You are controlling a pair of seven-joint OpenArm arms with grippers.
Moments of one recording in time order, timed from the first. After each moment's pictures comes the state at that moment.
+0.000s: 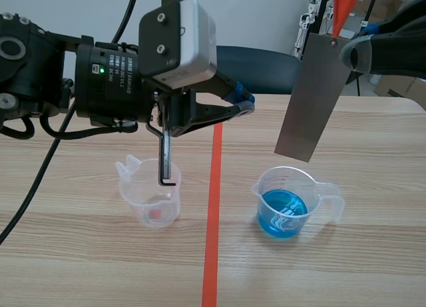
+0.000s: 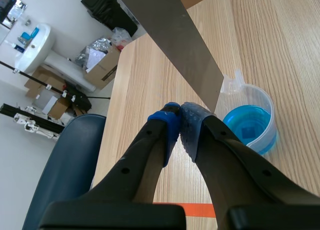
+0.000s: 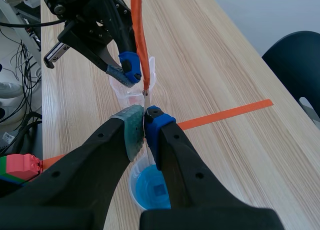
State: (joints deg) left arm -20.4 -33.1 39.4 100.1 7.0 -41.0 -12.6; right arm 30.2 83.2 -49.9 105.7 57.5 45.1 9.8
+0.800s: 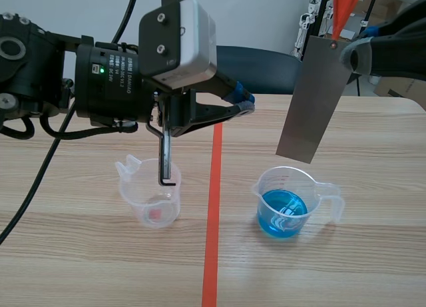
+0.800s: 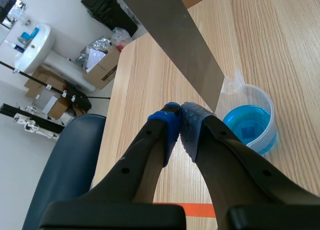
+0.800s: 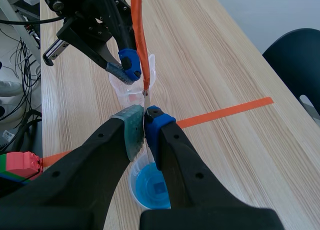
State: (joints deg) left arm -20.4 -33.1 39.4 100.1 7.0 -41.0 -12.6; right arm 30.2 83.2 -49.9 105.7 57.5 45.1 9.3
